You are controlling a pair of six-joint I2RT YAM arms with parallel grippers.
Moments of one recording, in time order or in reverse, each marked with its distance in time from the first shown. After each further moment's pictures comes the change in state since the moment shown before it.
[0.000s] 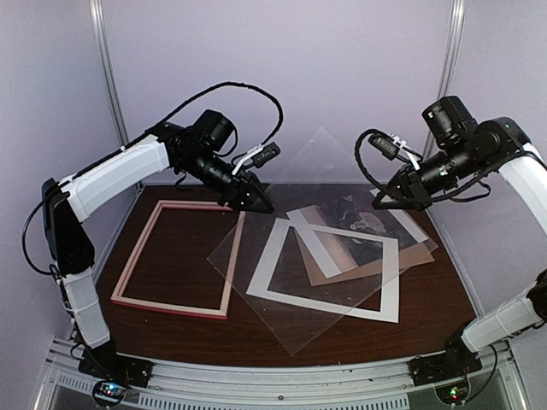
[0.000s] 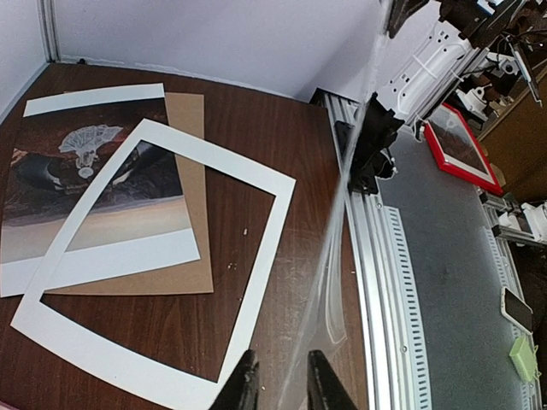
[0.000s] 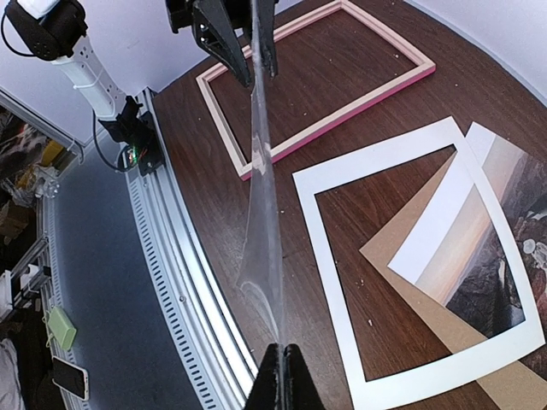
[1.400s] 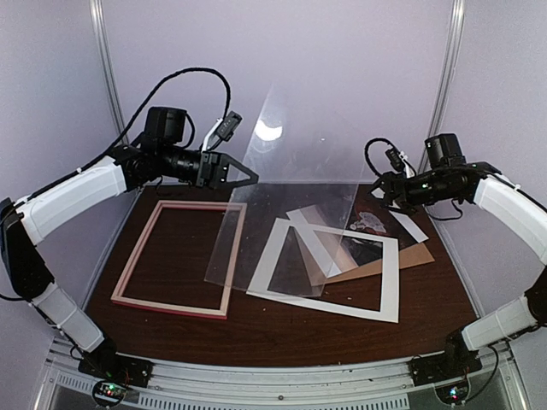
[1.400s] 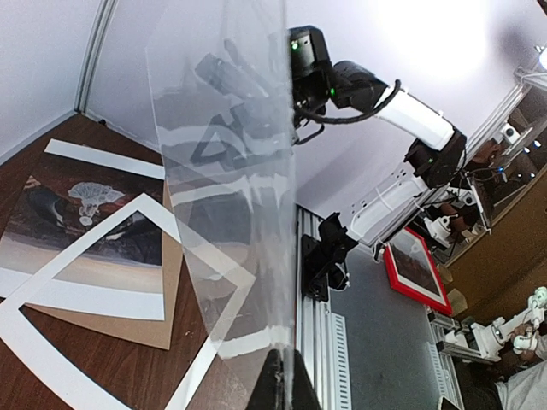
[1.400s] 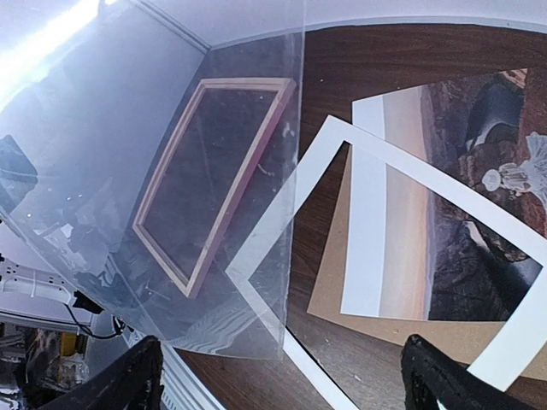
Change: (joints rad) left arm 0.082 -0.324 -0.436 0.665 0.129 -0.653; right arm -0.267 -0.013 -0.469 0.620 -0.041 0.500
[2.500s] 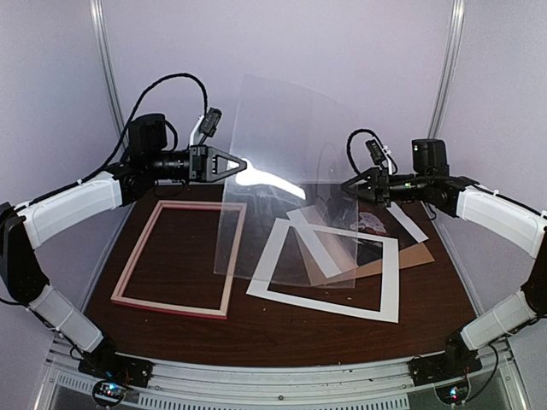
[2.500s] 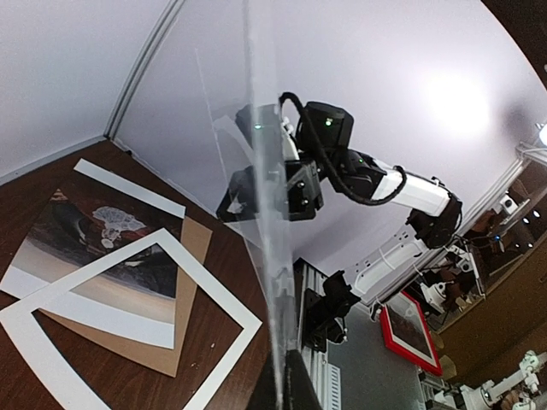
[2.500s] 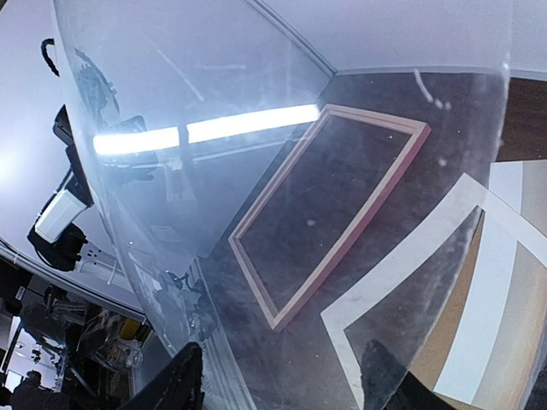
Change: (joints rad) left arm 0.078 -0.050 -0.195 0.450 -0.013 -0.347; right arm 0.097 0.062 -0.136 0.548 -0.248 0.230
